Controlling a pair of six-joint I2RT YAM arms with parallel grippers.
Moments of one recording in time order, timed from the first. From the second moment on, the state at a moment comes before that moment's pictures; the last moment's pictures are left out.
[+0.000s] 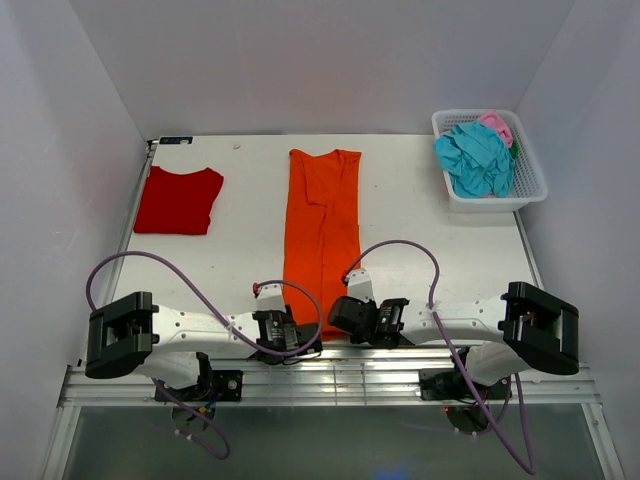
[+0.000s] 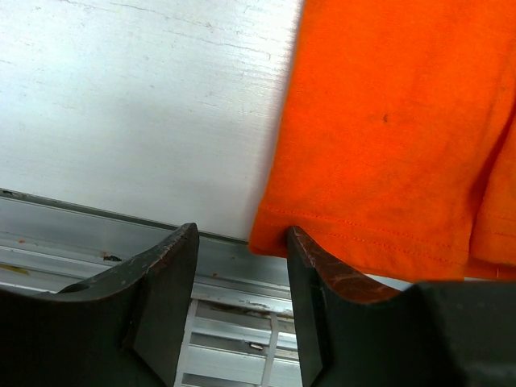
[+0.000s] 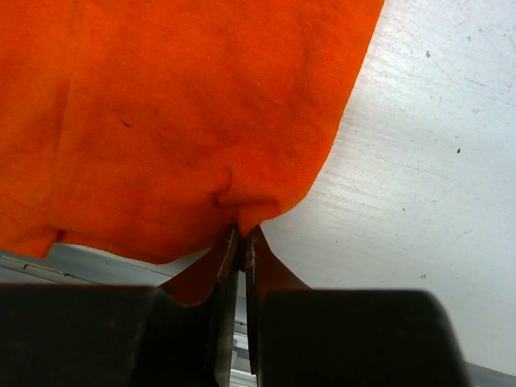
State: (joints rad) left arm -1.38 1.36 0.68 -0.87 -0.64 -1.57; right arm 1.30 1.42 0.68 -0.42 0.46 0.87
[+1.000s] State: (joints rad) left arm -1.38 1.35 0.63 -0.69 -0.65 -1.49; right arm 1.31 1.41 0.68 -0.43 0.47 0.88
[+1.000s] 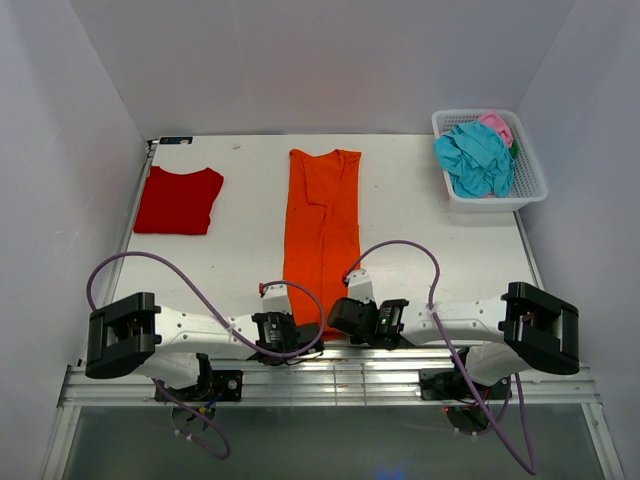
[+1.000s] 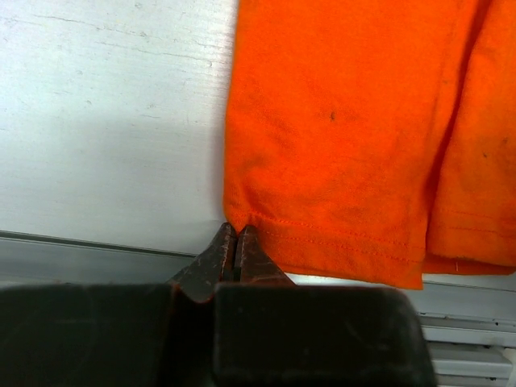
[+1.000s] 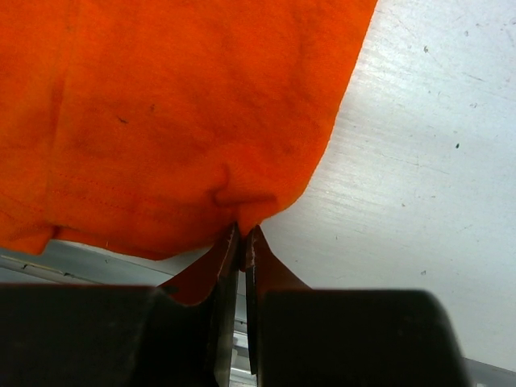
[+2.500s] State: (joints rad) left arm -1.04 1.40 0.88 -0.61 -0.70 -1.05; right arm 1.08 1.49 1.01 -0.49 0.57 0.57
